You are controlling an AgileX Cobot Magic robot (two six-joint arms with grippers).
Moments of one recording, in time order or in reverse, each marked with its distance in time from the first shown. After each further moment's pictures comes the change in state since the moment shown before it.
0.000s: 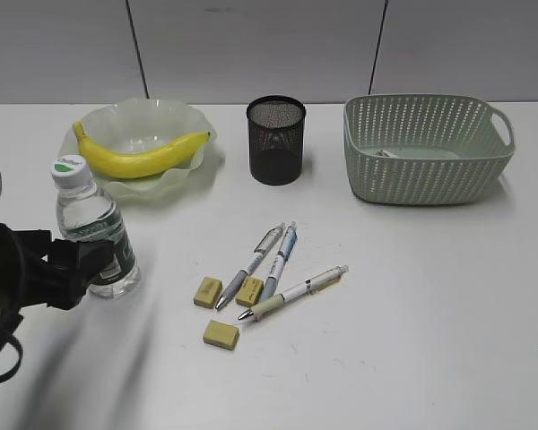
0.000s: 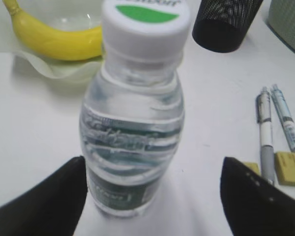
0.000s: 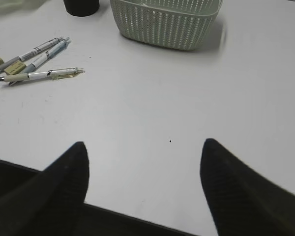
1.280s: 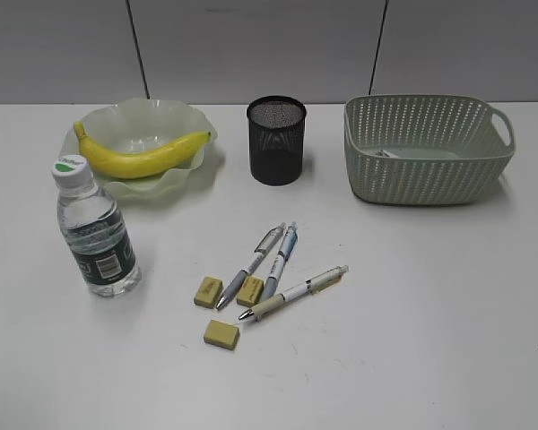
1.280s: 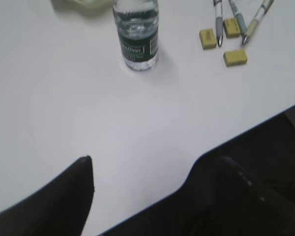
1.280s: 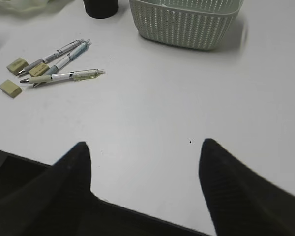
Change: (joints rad) left arm 0.000 -1.078 -0.319 0.266 1.643 0.000; right arm 0.000 0.000 0.000 0.062 0.000 -0.006
